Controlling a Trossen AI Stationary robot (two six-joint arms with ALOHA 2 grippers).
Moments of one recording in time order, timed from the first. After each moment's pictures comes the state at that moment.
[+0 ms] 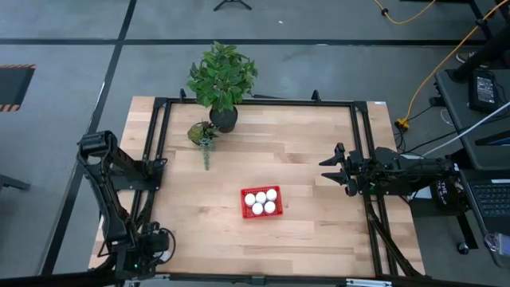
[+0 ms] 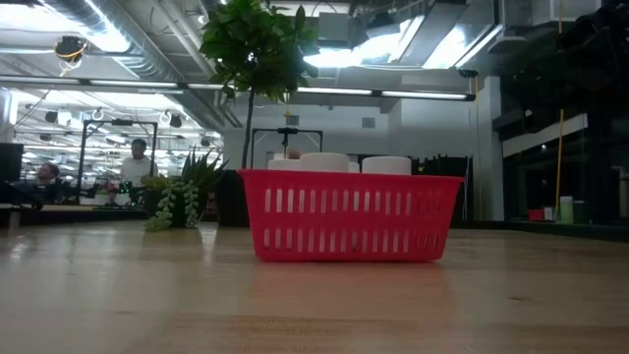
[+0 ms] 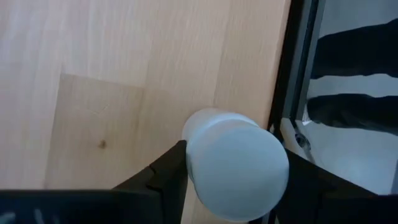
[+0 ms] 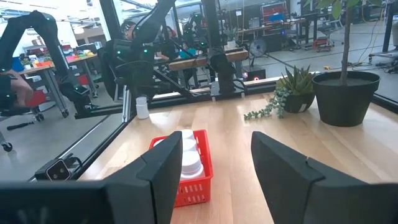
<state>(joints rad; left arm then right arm) -1.32 1.55 0.84 -0.49 -0.27 -1.52 0.04 0.00 0.01 0.03 -0.05 0.18</state>
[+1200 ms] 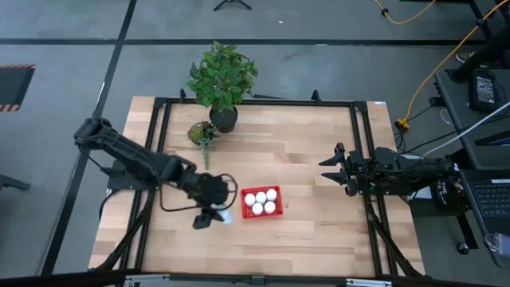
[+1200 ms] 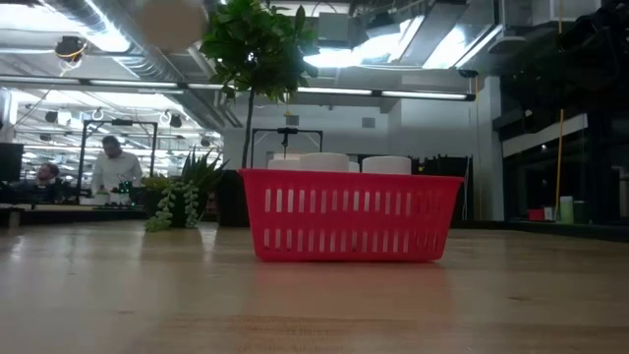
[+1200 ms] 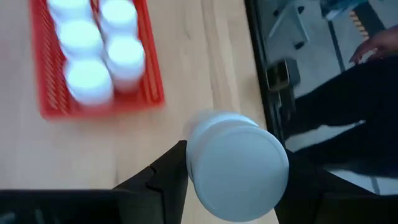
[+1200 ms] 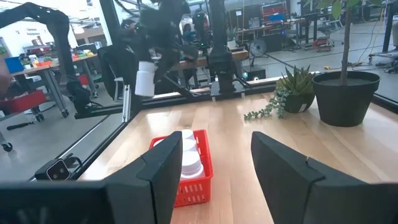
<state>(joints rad) -0.38 1.35 1.03 -0.51 0.15 -0.47 0.04 0.00 0.01 0.03 -0.05 0.18</state>
